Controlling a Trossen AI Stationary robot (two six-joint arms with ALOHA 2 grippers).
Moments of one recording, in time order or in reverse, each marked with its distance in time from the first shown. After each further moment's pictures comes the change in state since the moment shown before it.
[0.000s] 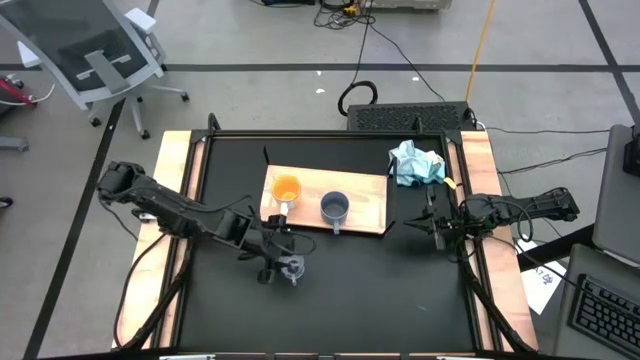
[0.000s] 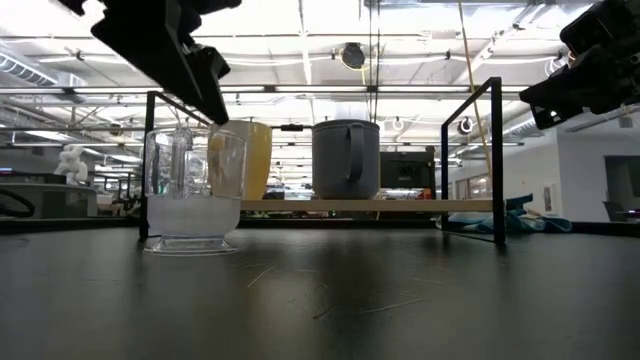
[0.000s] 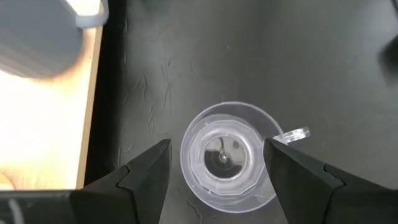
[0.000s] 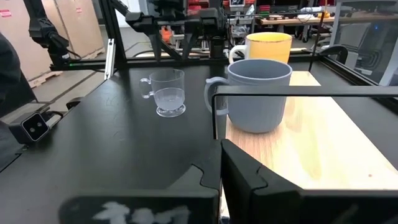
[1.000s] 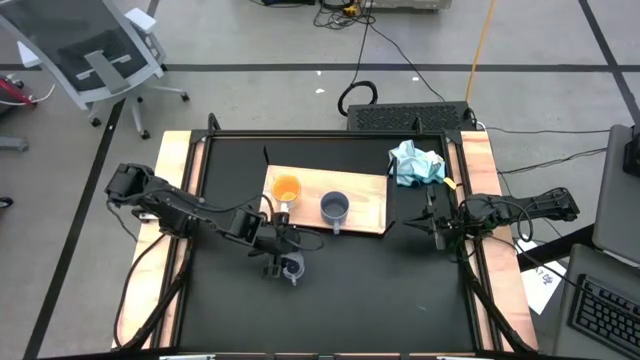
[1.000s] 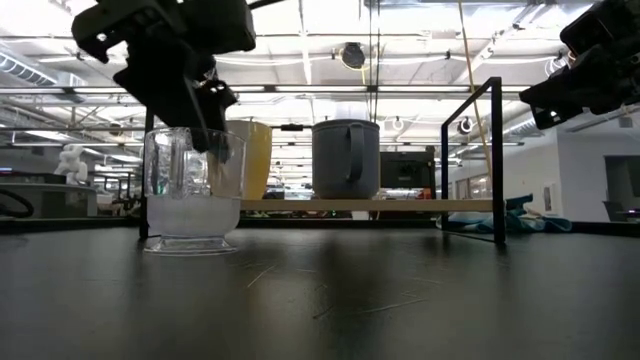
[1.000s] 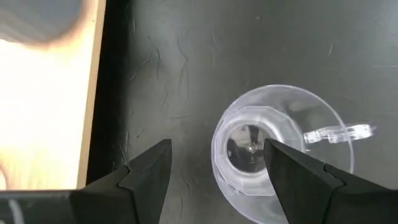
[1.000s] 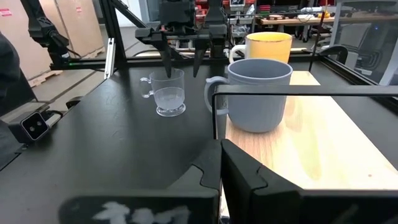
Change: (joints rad) left arm 0.056 0.087 -0.001 -0.013 0.025 0.003; right arm 0.000 0.000 -0.001 0.000 0.000 -0.003
